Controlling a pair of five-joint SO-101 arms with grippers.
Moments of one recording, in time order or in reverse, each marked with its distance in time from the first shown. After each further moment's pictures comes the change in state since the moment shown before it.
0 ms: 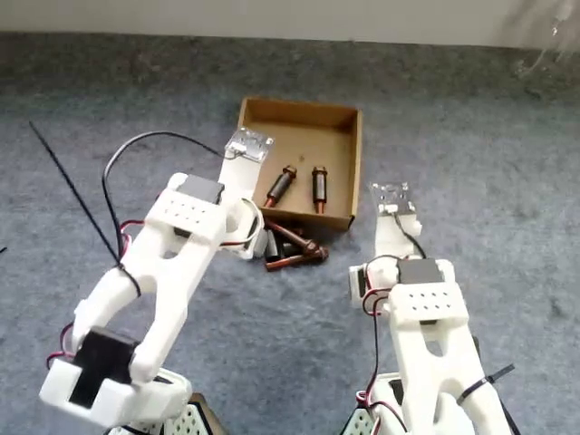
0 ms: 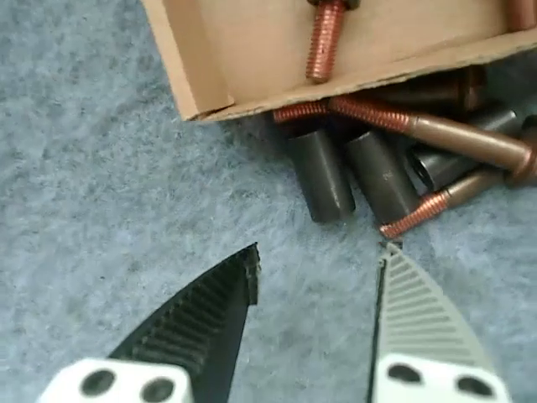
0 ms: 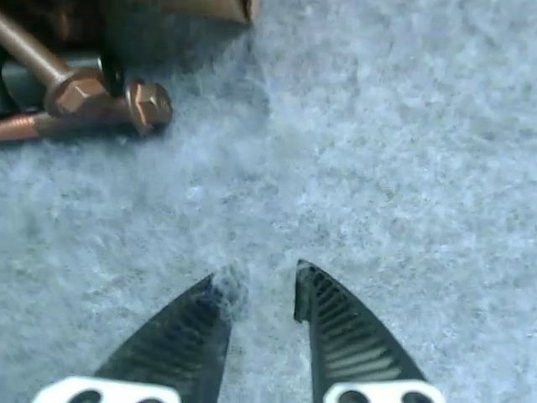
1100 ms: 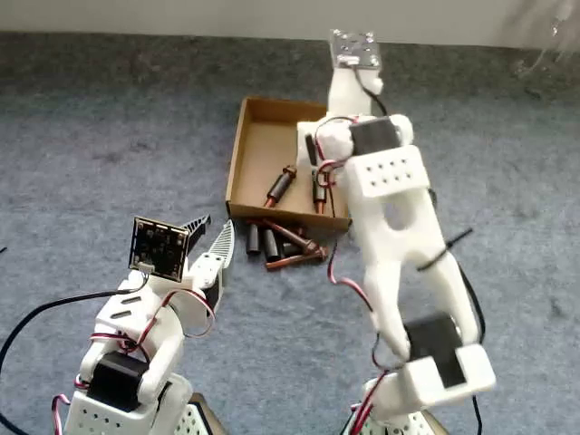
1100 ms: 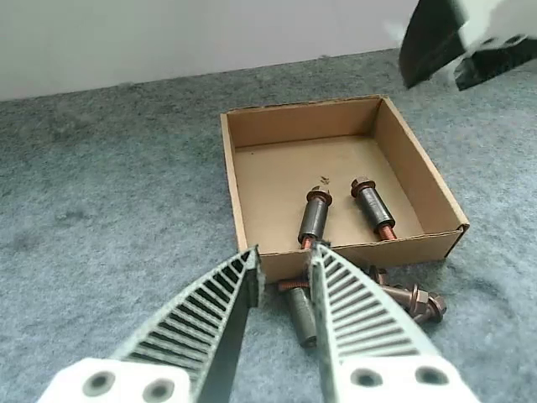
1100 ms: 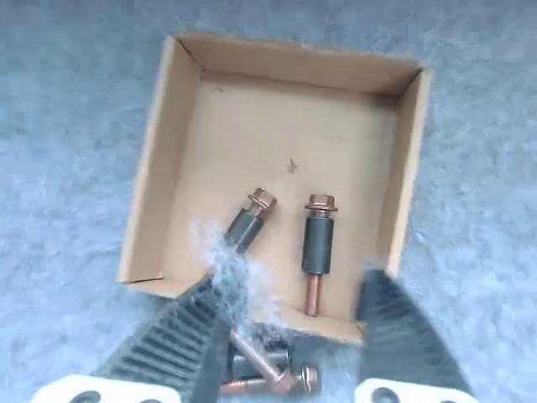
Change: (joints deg) left arm -0.3 -91.8 48.7 -13.3 1.8; right arm -11.0 36.7 -72.2 14.2 -13.5
